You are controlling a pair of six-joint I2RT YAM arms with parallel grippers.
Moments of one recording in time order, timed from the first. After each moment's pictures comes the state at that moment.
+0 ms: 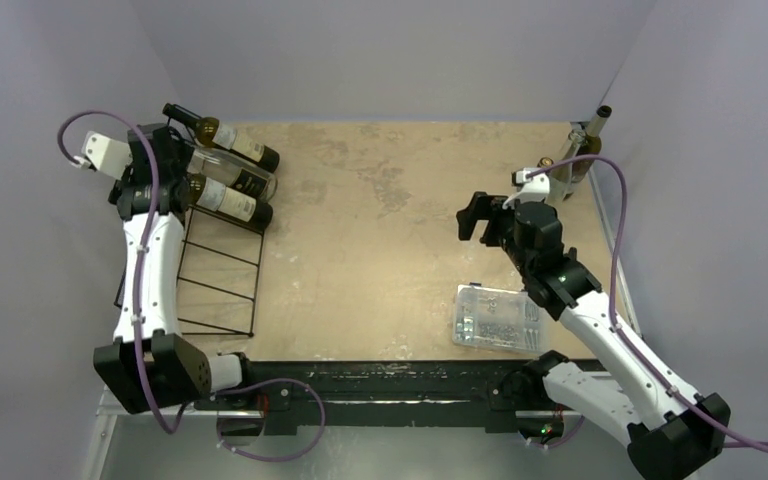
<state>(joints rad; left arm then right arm) 0.22 1.32 1.32 -0.57 -0.55 -0.93 0.46 0.90 0.77 -0.21 0.26 0.36</state>
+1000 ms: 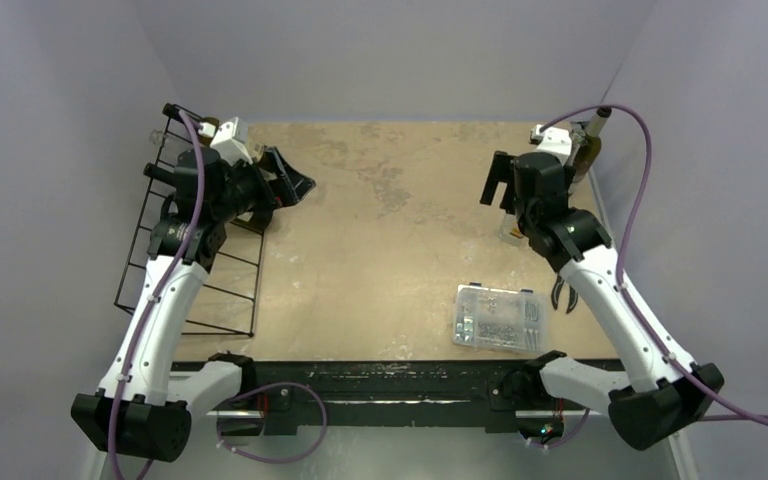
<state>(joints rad) -0.12 1.06 1.16 -0.48 0.34 -0.53 0.43 1.07 1.17 -0.60 0.51 0.37</state>
